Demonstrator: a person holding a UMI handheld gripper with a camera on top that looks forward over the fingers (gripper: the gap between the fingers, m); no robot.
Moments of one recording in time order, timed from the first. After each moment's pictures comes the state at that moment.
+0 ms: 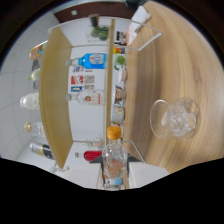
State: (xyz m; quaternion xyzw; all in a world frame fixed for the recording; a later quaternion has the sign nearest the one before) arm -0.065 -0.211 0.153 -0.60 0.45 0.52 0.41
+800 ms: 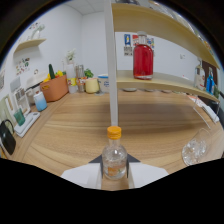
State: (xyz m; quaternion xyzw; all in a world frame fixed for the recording) arm -0.203 -0.211 0.024 -0.88 -0.01 0.03 0.48
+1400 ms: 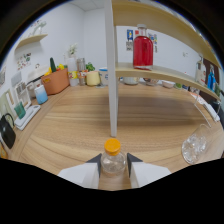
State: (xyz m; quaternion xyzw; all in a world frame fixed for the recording) arm -0.199 -0.226 0.008 -0.89 -0.03 0.03 0.45
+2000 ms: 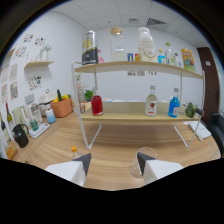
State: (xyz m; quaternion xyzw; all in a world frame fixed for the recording) arm -0.068 -0.293 0.141 -0.83 -0.05 0.07 0.55
